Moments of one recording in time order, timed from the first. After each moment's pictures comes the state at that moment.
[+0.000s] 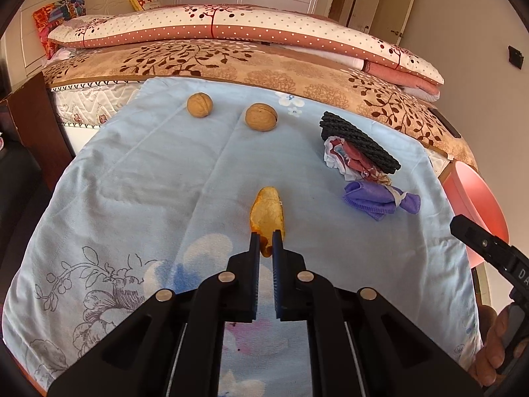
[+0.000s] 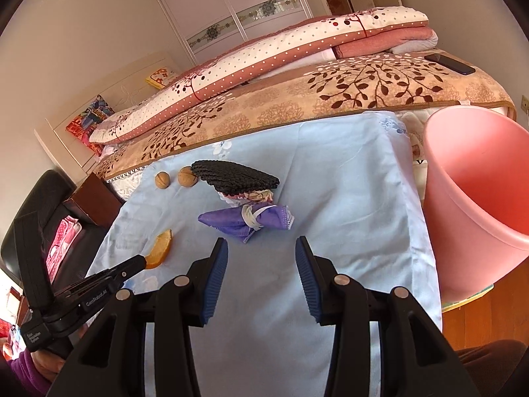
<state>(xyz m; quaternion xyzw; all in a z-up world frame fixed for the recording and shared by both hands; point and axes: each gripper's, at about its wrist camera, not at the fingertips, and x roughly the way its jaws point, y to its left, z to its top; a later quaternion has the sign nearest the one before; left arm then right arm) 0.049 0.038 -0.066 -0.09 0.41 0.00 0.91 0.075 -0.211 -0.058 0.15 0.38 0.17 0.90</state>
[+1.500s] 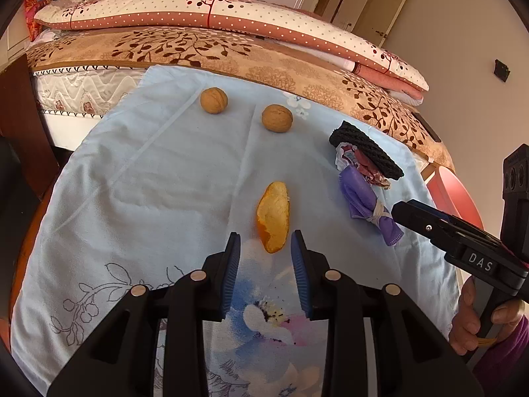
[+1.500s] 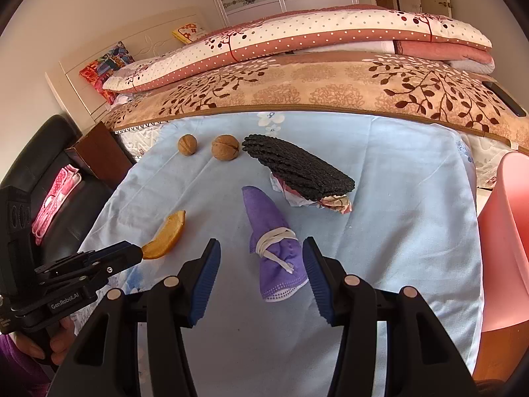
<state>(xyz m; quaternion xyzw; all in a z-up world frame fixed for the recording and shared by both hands) 0.054 0.091 -0.066 -0.13 0.43 -0.07 0.89 0.113 -0.126 -0.058 0.05 0.42 0.21 0.88</state>
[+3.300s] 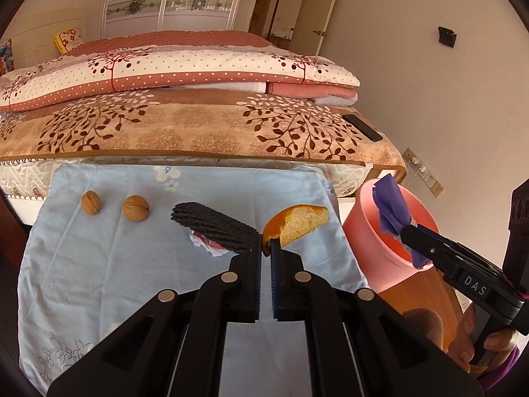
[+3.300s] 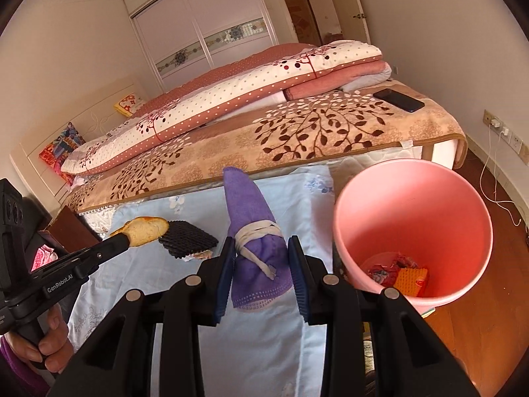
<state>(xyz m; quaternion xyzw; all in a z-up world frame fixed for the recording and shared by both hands) 0.093 -0.065 0.025 -0.05 0.37 -0.16 0.91 0.073 -0.297 0.012 0.15 0.34 0.07 0.92</state>
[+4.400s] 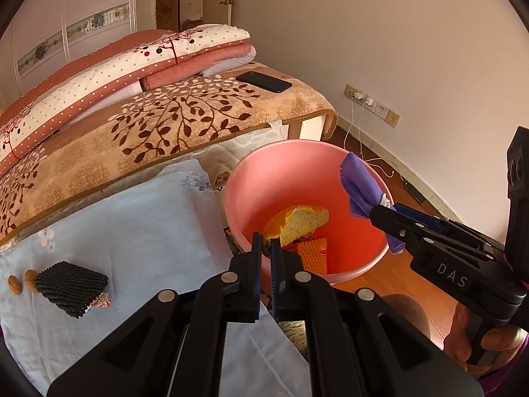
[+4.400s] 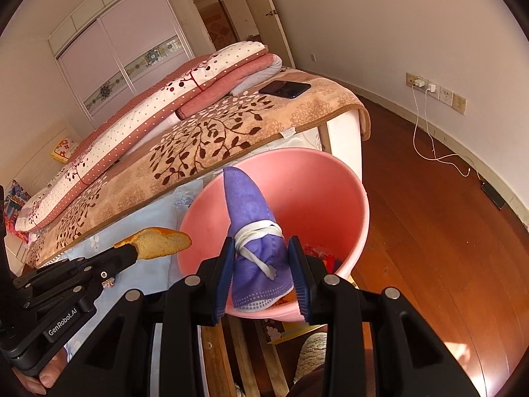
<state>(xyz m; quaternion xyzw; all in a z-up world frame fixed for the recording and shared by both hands) 0.111 -0.262 -0.002 0.10 0.39 -0.28 0.87 0.057 -0.437 -0.029 0.22 0.35 -0.07 0.91</state>
